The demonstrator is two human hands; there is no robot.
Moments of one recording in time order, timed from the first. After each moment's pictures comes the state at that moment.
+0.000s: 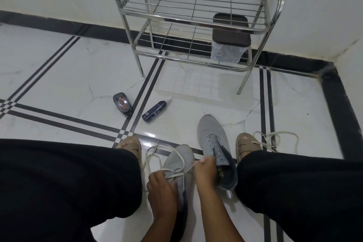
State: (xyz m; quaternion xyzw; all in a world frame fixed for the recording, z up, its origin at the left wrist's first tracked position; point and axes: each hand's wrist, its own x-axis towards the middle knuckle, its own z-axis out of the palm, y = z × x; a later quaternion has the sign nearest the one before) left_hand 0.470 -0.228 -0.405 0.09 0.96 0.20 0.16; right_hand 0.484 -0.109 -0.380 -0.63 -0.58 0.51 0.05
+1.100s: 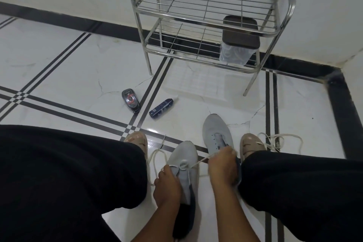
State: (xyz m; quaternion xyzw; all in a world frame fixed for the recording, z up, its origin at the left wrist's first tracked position) left_hand 0.458 -0.228 -0.401 0.06 0.95 0.17 0.27; right_hand 0.493 -0.090 -0.353 -0.62 -0.74 0.25 0.01
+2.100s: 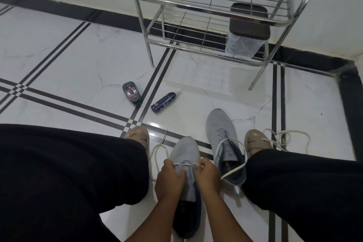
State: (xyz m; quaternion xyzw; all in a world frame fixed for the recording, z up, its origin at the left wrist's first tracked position) left_hand 0.448 -0.226 -0.402 0.04 0.93 0.23 0.28; right_hand 0.502 -0.131 -0.405 -0.55 -0.74 0.39 -0.06
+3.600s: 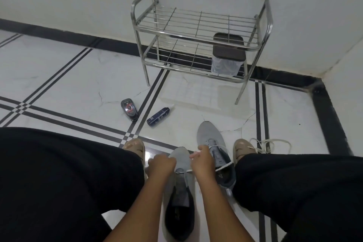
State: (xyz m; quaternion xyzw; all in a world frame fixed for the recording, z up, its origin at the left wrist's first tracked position) left_hand 0.398 -0.204 -0.343 0.05 0.91 0.14 0.39; right_hand 0.482 -0.114 -0.331 -0.53 -0.71 0.46 0.01
